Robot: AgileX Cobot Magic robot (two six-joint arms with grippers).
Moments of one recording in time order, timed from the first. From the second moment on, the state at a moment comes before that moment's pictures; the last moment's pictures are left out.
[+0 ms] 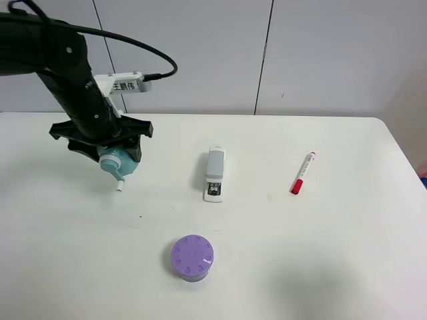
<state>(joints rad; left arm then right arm) -0.42 1.76 -1.27 -0.02 0.93 -0.36 0.05 0.00 -0.49 0.01 1.07 0.00</state>
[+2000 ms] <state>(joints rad) -0.51 2.21 -1.57 -0.08 0.79 -0.21 0.05 0.00 -0.49 0.01 1.07 0.00</state>
